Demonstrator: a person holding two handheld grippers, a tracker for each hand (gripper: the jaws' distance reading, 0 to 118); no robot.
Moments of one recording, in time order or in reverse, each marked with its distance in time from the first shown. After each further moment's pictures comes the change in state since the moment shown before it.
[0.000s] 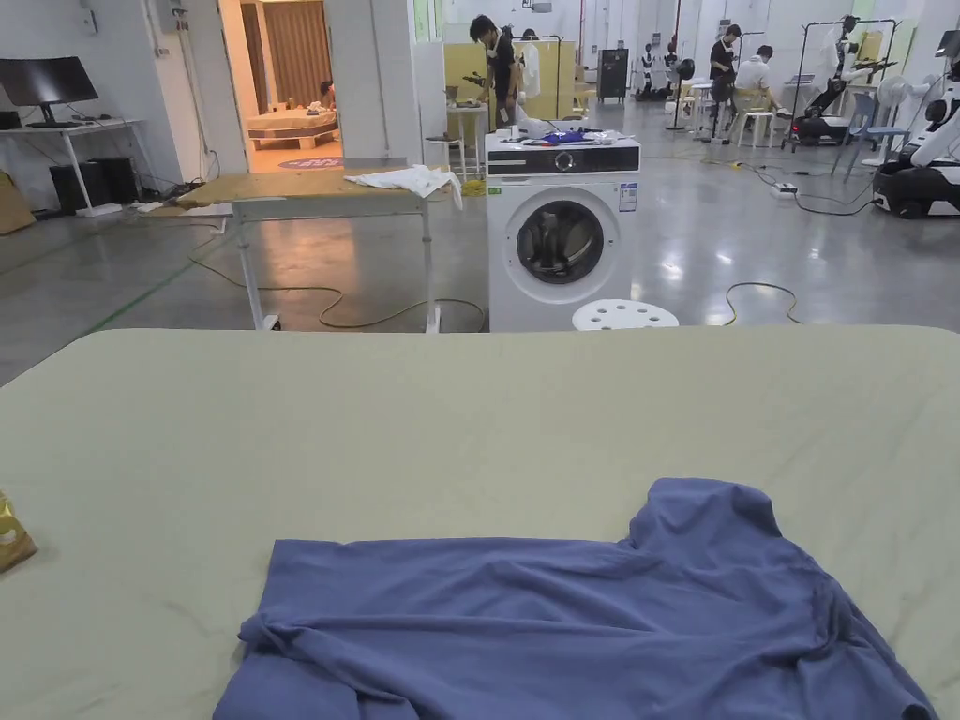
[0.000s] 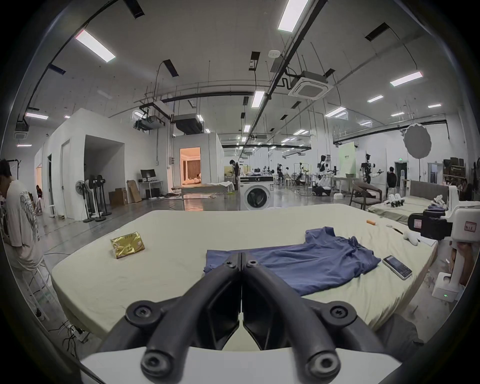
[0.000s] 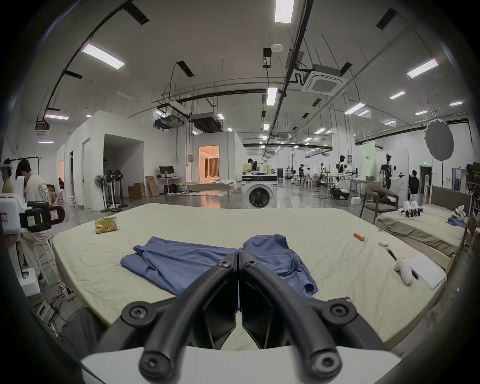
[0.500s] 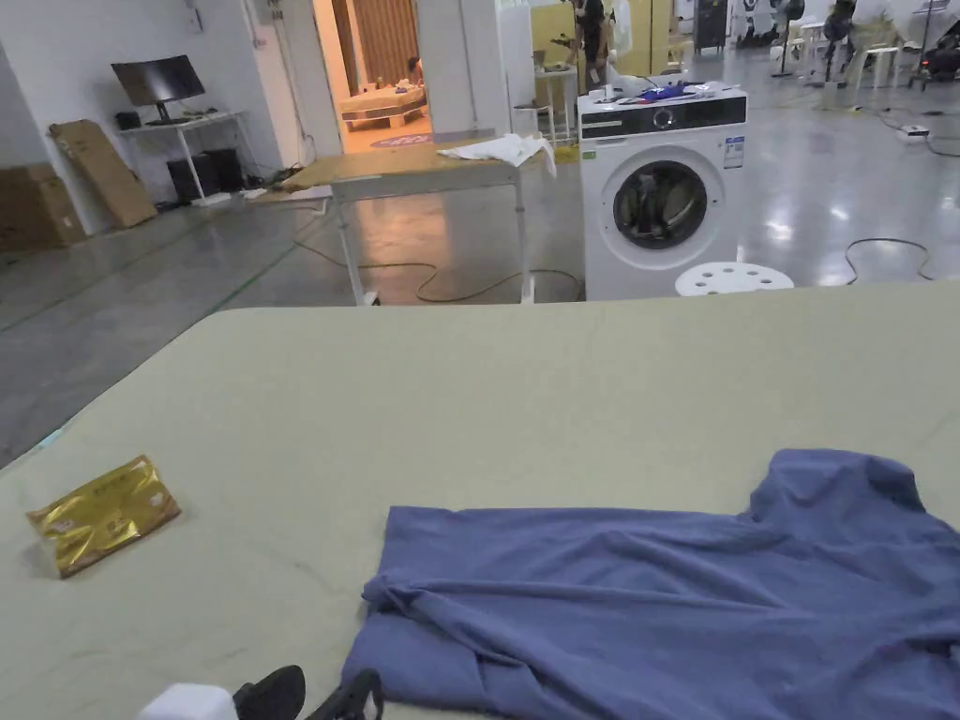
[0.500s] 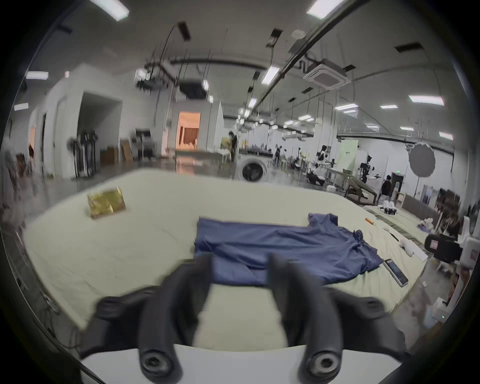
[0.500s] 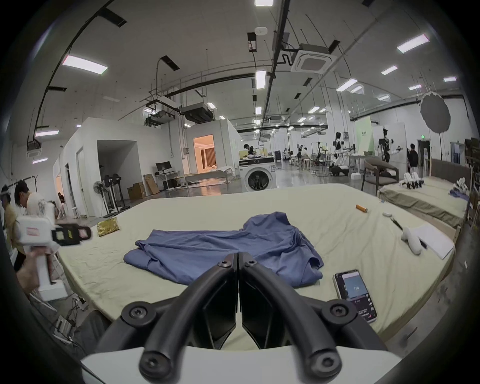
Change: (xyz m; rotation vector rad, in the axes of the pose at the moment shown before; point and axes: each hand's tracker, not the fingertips) left arm -0.068 -0.044 -0.128 -0.251 -0.095 0.217; right arm 0.017 -0.024 -0.009 -0.101 0.000 -0.134
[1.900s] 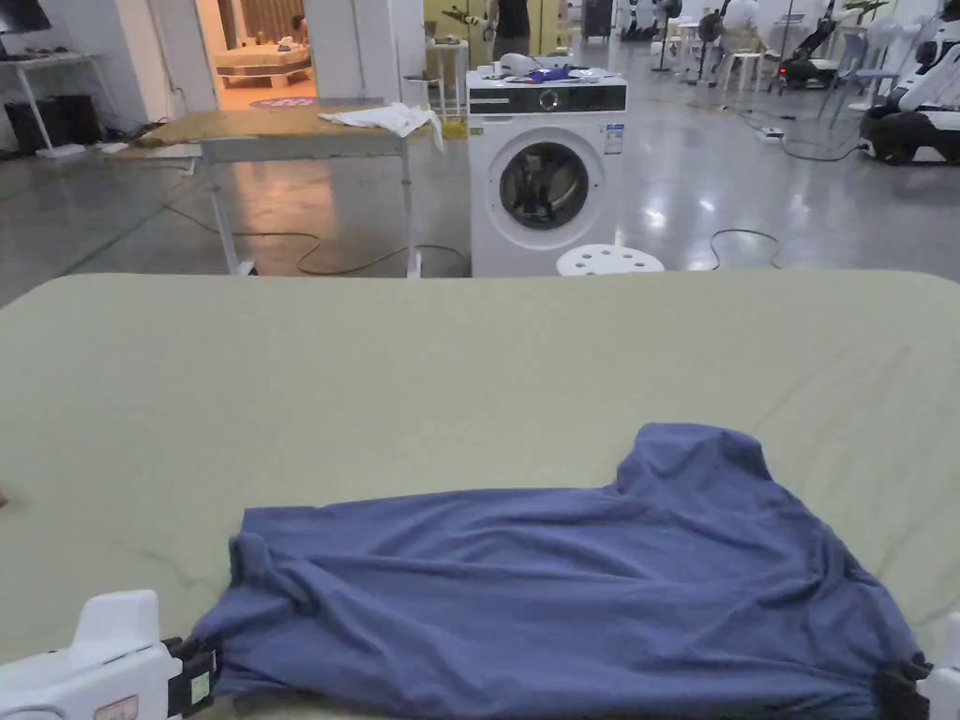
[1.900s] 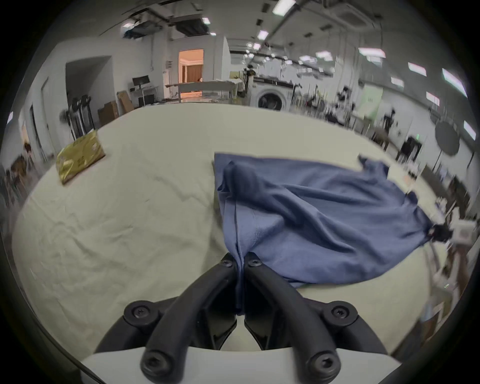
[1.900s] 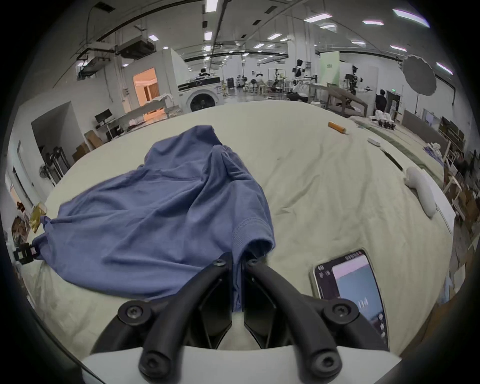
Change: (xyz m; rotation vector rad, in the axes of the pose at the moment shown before) left arm -0.054 0.007 -0.119 -0.325 0.081 0.036; right arm 0.122 -0.029 -0.186 -0.467 -0.290 -0.121
